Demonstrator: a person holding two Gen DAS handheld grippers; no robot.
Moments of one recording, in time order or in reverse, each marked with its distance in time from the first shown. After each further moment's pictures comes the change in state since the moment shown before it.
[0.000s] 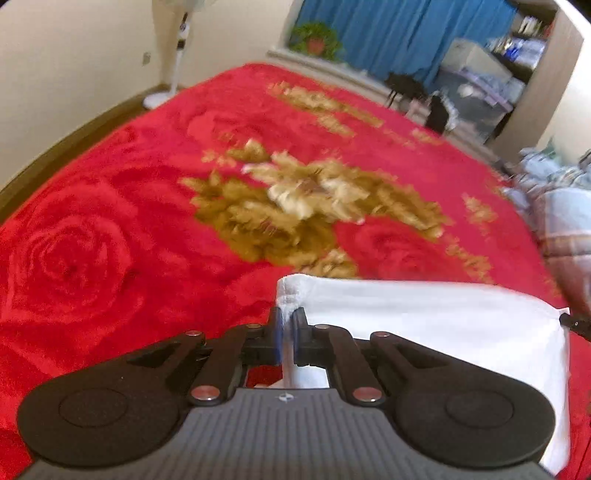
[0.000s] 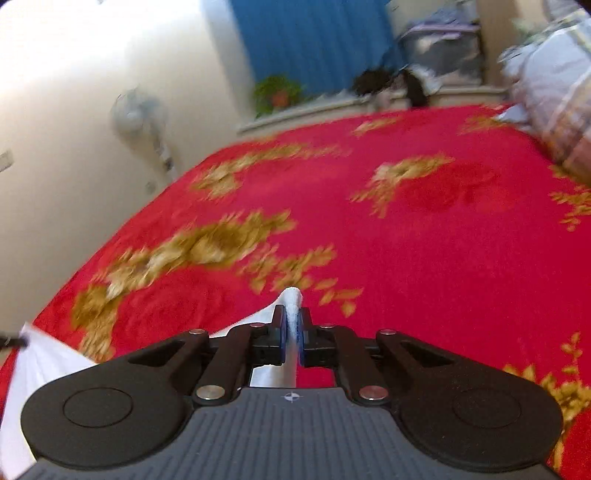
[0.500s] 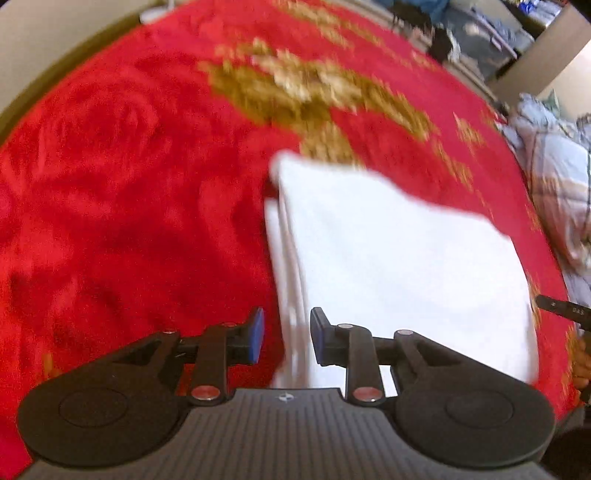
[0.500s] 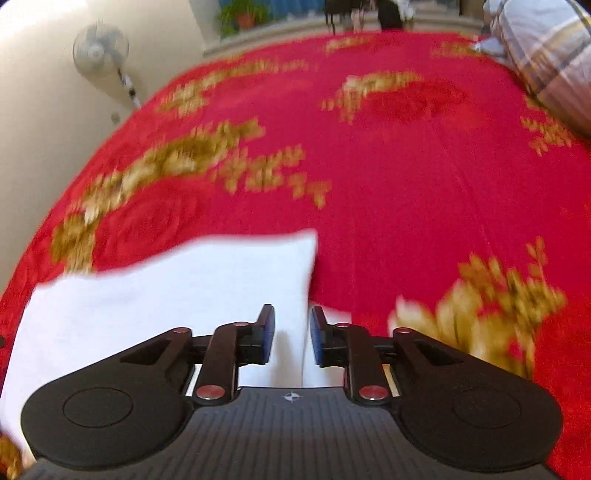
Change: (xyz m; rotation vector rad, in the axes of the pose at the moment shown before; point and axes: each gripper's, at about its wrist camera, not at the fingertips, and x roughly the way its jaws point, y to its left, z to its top) left arm -0.069 0.017 -0.068 -0.029 0.303 -0.063; right arm -0.042 0.008 -0.036 0.009 0.356 -0.034
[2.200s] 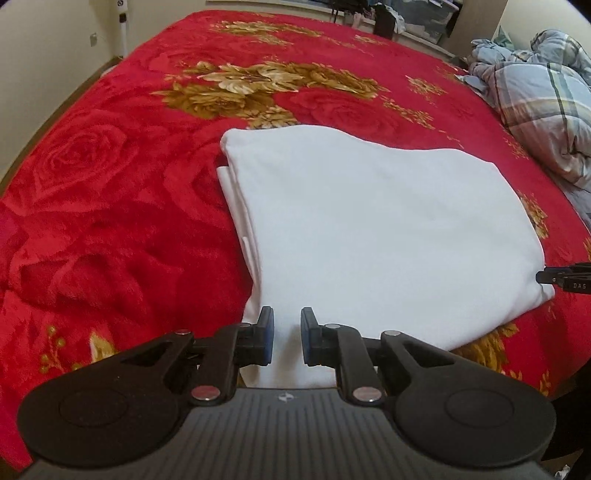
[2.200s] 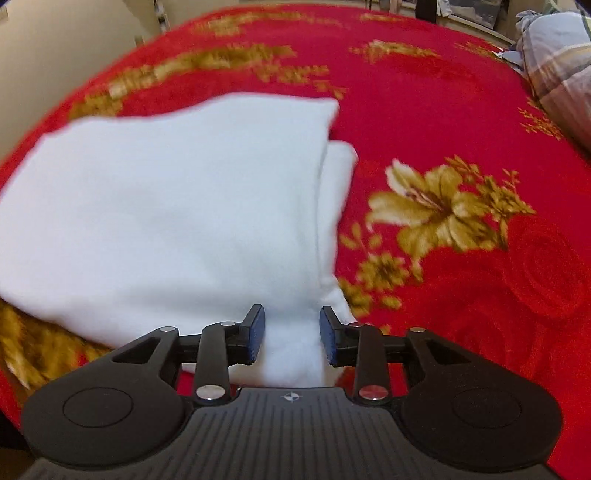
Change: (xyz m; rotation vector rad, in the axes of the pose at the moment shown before) left arm -0.022 -0.042 -0.080 0.267 -0.103 0.078; right arm -0.026 0.023 -0.114 -0.216 0.056 -0.099
